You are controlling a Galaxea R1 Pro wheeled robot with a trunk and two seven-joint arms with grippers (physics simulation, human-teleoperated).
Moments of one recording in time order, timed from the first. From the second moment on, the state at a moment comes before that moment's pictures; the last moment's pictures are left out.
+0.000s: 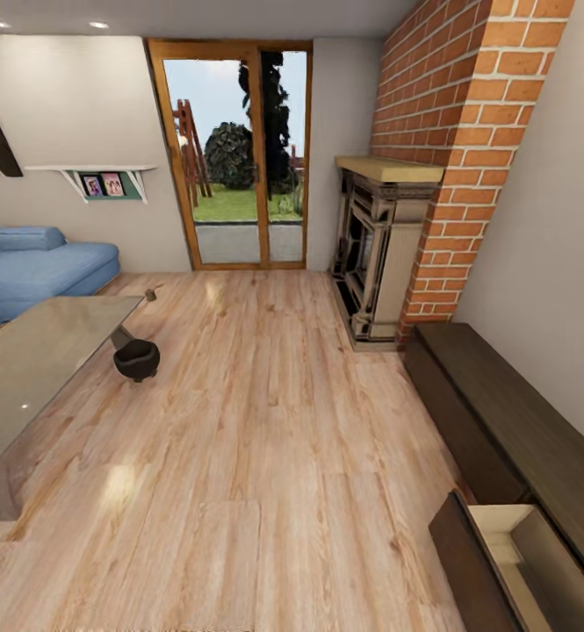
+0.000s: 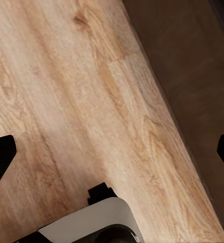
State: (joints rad) left arm -0.26 0.00 -0.20 -0.02 0.46 -0.21 0.28; right arm -0.37 0.08 0.82 0.03 -1.09 -0.41 -0.31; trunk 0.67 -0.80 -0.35
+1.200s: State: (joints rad) left arm -0.33 0.16 -0.19 -0.23 0.52 -0.03 0.19; right arm -0.38 0.08 1.02 -0.10 -1.08 -0.12 -0.24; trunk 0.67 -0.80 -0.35
